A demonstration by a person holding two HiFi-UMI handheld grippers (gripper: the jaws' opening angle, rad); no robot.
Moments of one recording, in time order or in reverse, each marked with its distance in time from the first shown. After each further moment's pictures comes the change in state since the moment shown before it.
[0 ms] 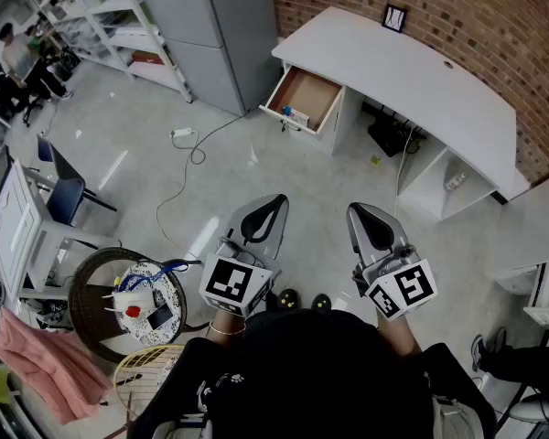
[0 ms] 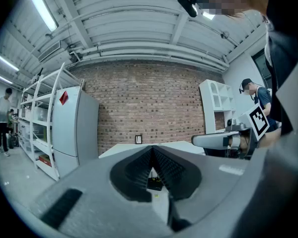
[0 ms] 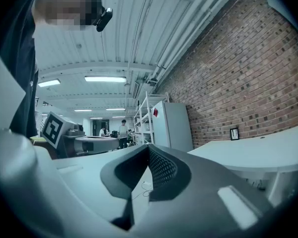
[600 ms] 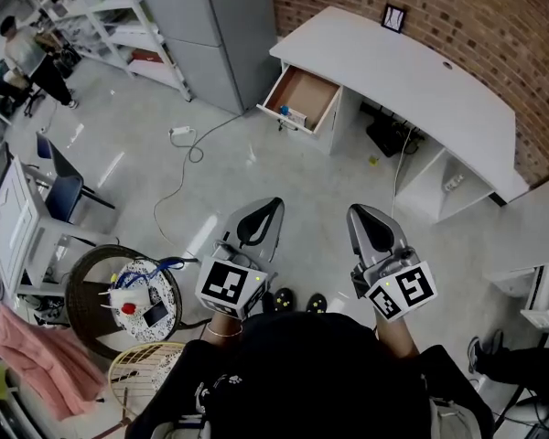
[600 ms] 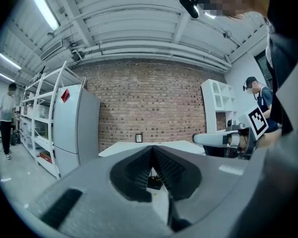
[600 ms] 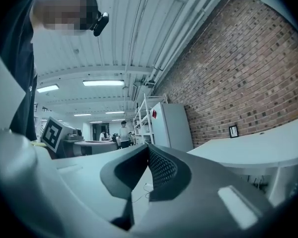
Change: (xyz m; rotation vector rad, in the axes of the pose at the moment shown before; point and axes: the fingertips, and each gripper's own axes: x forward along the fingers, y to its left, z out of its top) left arm 0.002 -0.011 -0.007 -0.022 0.012 0.015; right arm -0.014 -0.014 0.000 0.049 -0.028 0.003
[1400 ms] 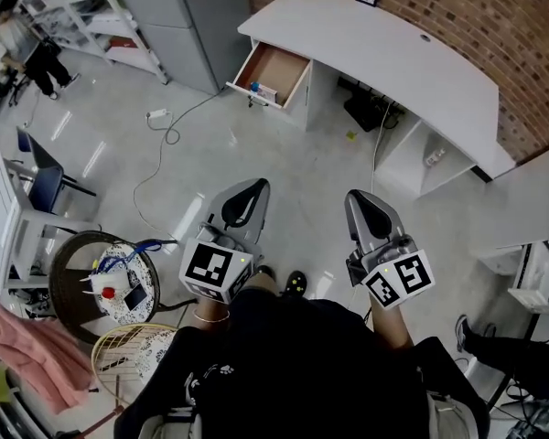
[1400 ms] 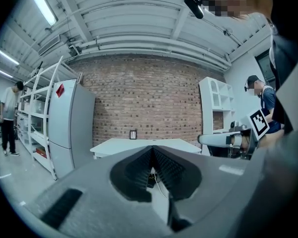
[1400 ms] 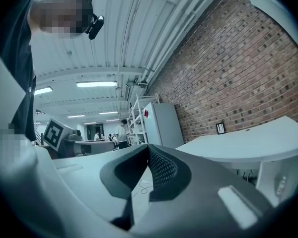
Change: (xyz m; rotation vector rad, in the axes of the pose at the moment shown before) left arm 0.031 -0.063 -0.020 -0.009 0.049 -0.024; right arm -0.076 -0.057 -0.006 0.041 0.014 -0.063
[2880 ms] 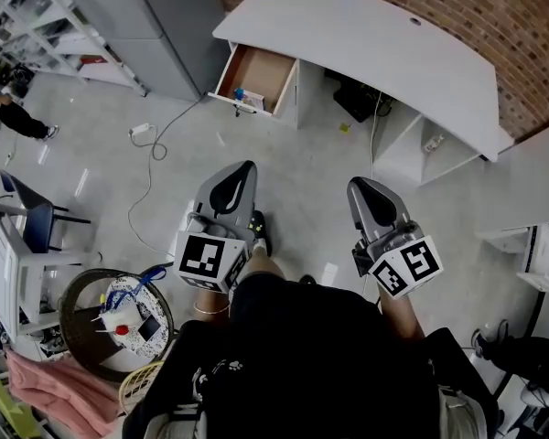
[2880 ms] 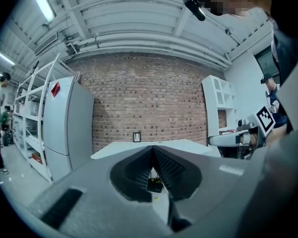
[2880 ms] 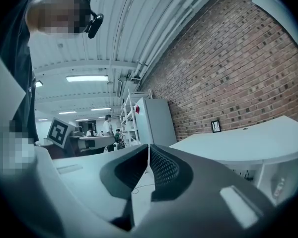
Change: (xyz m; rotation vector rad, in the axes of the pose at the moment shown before) left arm 0.087 0.101 0.009 0.039 -0.029 -0.022; right arm 0.089 -0.057 -0.010 0.003 0.036 -0.087
